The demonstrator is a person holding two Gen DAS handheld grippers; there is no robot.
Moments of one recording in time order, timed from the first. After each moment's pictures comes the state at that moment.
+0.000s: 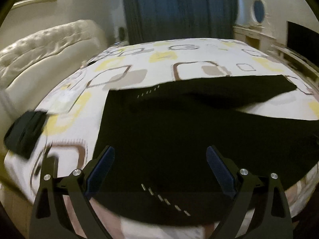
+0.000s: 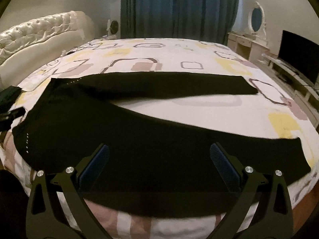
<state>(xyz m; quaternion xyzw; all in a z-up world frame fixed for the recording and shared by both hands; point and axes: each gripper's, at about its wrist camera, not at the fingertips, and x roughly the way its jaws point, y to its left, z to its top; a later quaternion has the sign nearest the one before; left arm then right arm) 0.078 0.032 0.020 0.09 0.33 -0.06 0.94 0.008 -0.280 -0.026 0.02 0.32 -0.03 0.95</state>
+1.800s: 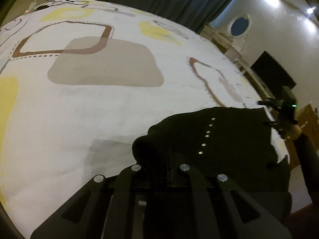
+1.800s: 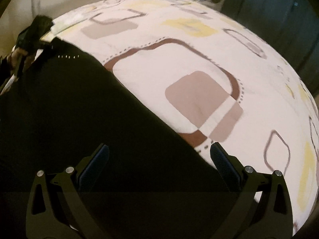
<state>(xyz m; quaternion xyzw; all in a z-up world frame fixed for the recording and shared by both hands) 0.392 0.200 -0.072 -0.11 0.44 -0.30 0.84 0.393 -0.270 -0.036 -0.22 0.43 0.28 0.83</state>
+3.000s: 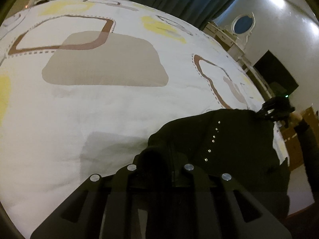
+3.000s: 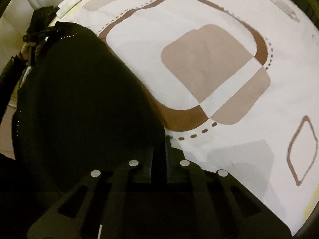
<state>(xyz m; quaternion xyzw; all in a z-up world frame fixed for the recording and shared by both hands) 0.404 0.195 -0.076 -0.10 0.47 -0.28 0.83 0.441 -0.282 -0.058 -0.19 0.58 0.34 0.72</state>
